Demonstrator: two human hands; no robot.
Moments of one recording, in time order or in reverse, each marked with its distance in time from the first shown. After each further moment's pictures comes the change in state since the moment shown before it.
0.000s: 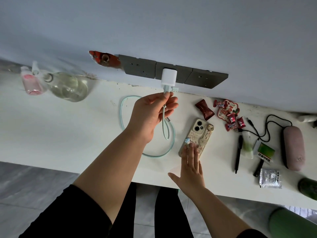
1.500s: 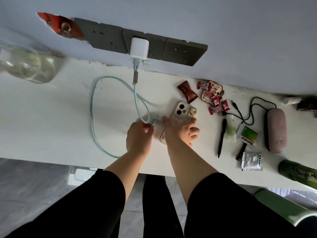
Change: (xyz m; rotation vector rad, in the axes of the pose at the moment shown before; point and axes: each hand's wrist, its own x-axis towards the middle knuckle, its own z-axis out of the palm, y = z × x) left_hand 0.011 -0.167 -0.016 0.975 0.353 0.001; right_hand 0.063 -0.023 -0.064 0.731 0.335 0.728
